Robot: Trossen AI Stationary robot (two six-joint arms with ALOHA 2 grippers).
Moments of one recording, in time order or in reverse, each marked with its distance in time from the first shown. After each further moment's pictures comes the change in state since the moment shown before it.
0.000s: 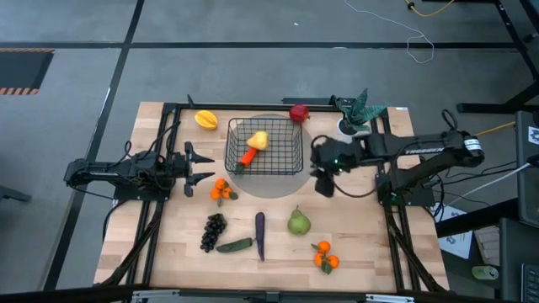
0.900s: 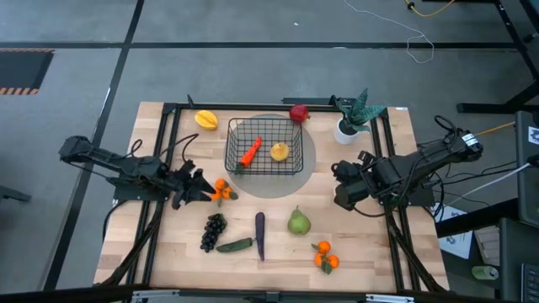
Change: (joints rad) left arm -0.268 0.312 0.063 0.221 0.170 -0.764; right arm 0.328 0.001 0.000 -0.517 0.341 0.551
